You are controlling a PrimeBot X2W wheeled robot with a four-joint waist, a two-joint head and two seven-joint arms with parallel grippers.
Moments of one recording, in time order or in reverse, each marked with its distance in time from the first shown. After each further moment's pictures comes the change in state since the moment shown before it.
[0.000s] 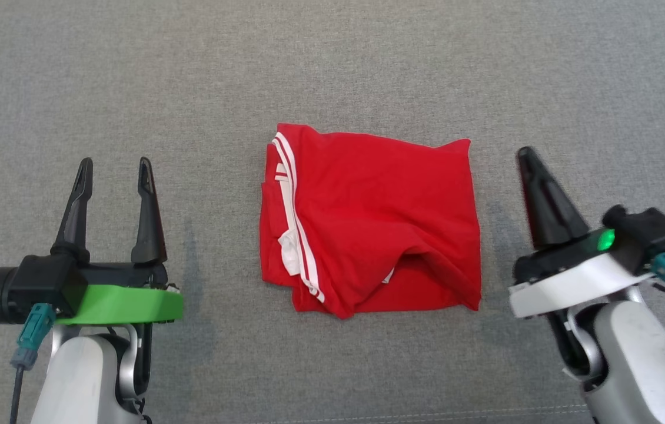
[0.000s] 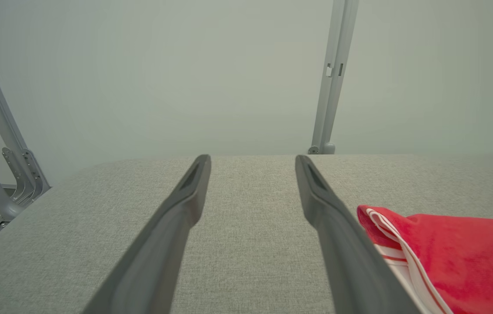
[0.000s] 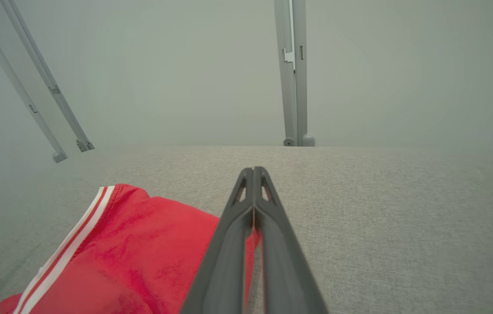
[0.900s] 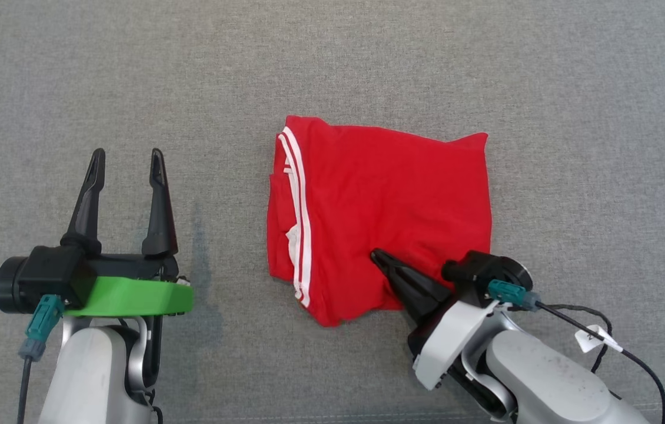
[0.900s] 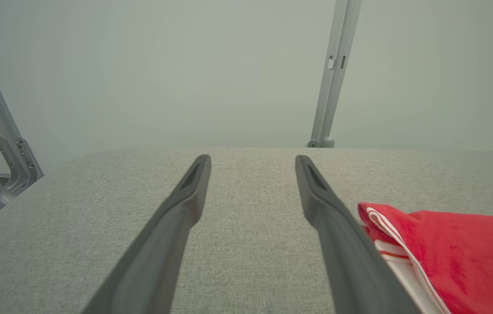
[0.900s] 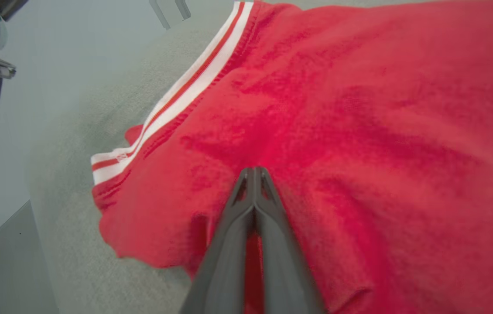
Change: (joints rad) left arm -0.028 -0.032 -0.003 0.013 0.005 -0.022 0.000; right arm -0.212 -0.053 0.622 0.346 0.237 0.000 -0.022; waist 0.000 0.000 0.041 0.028
